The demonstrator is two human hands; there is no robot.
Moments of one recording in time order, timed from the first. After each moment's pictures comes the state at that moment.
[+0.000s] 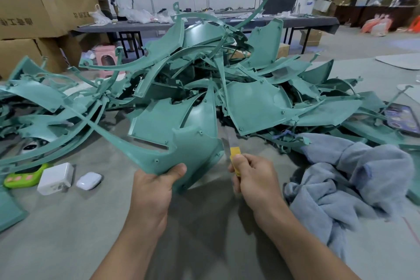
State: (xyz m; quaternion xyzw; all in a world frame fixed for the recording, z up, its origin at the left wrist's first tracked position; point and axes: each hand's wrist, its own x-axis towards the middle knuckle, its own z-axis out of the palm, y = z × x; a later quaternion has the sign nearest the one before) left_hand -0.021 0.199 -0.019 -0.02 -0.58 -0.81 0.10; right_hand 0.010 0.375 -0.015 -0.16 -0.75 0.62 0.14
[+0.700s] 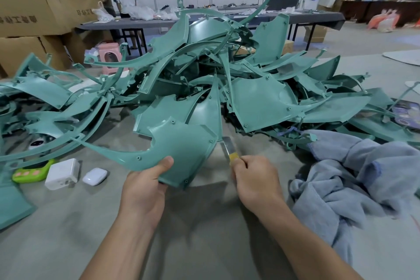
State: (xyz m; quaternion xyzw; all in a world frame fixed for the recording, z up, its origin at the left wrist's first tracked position) left_hand -0.034 0.174 -0.023 0.07 -0.49 -0.87 0.02; right_hand 0.007 0.371 -0.014 -0.16 -0.88 0.43 0.13
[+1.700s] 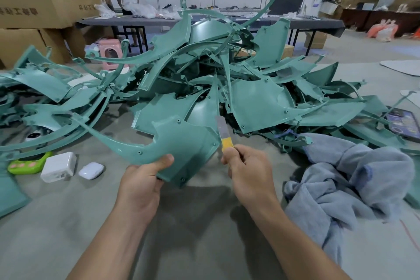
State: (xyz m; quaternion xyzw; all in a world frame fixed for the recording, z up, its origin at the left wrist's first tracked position) left_hand -0.033 0.175 -0.021 0.06 -0.51 -0.86 0.02; right_hand 0.002 0.369 -0.014 -0.09 -0.82 0.53 0.20
